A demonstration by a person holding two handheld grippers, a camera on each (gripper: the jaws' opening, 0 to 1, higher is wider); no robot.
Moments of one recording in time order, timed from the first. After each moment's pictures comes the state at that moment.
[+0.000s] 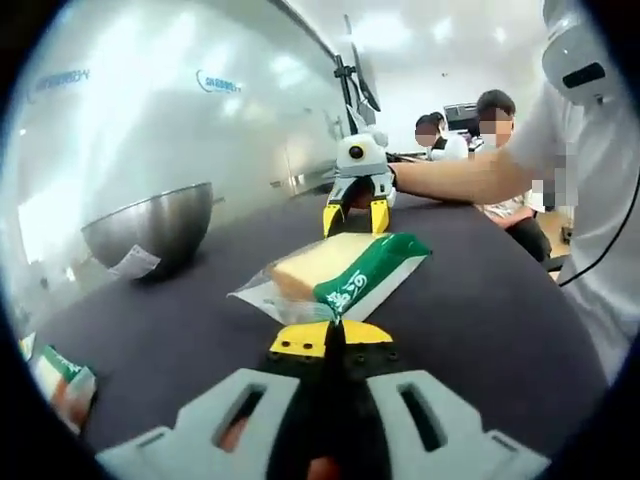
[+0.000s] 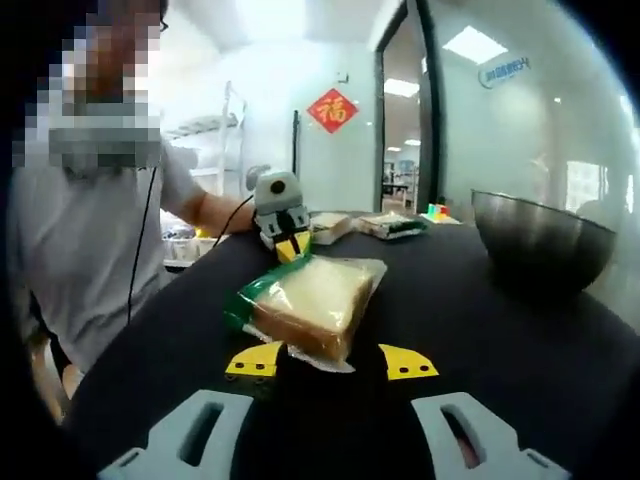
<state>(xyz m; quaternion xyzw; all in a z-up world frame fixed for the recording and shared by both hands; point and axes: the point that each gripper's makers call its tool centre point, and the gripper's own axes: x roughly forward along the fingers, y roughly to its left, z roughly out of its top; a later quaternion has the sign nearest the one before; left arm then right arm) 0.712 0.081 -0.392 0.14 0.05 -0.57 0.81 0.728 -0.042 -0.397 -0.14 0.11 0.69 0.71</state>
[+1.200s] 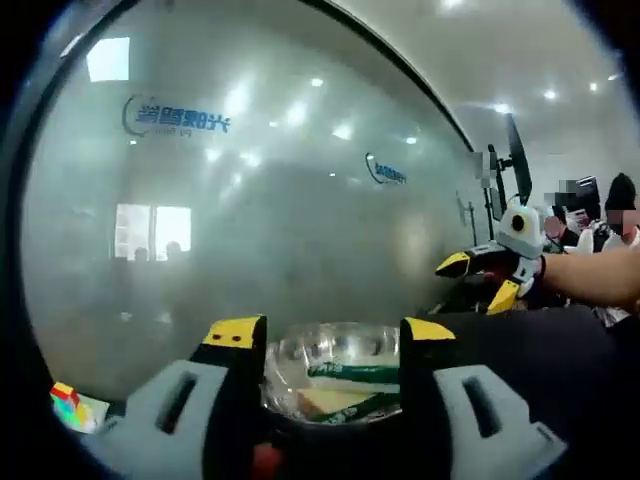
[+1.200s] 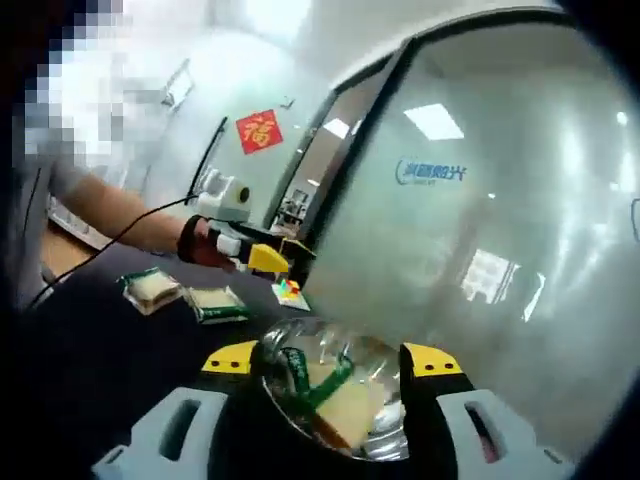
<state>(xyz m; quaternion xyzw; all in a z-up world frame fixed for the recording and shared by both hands) 0.959 0.142 -0.182 0.00 -0.08 -0.35 0.93 0.913 -0.030 -0.201 -0.21 -0.06 0.50 0.84</state>
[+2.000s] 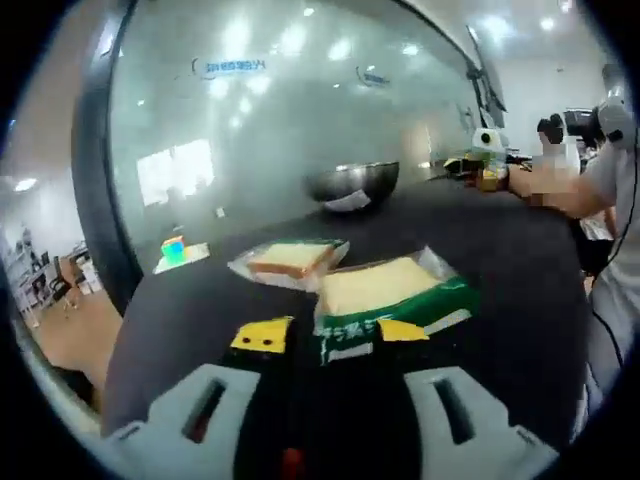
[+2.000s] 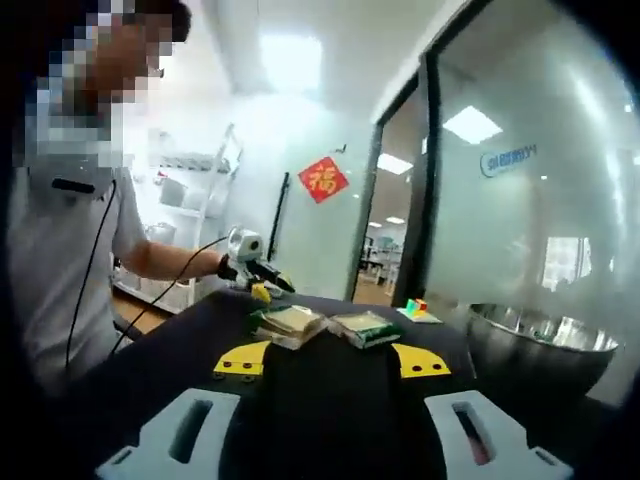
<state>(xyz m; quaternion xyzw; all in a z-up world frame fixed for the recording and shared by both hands) 0.731 0.377 -0.373 0.13 0.14 -0.26 0.95 0.744 0.054 -0.317 -0.10 -0.06 0.65 0.76</state>
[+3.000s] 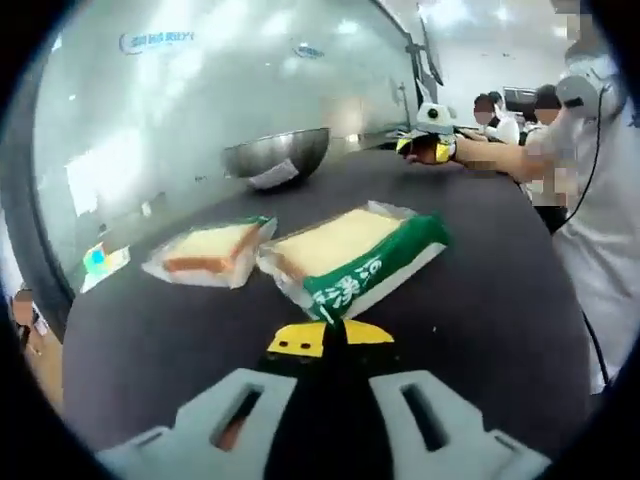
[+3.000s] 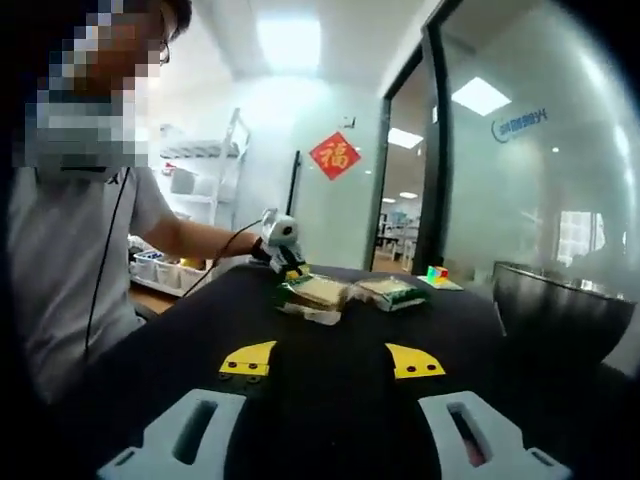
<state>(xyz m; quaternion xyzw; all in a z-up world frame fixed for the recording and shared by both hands) 0.727 0.302 -0.403 0.19 0.14 -0.45 0.86 0.730 0.041 -0.352 -0.11 -0.01 0.66 0.74</state>
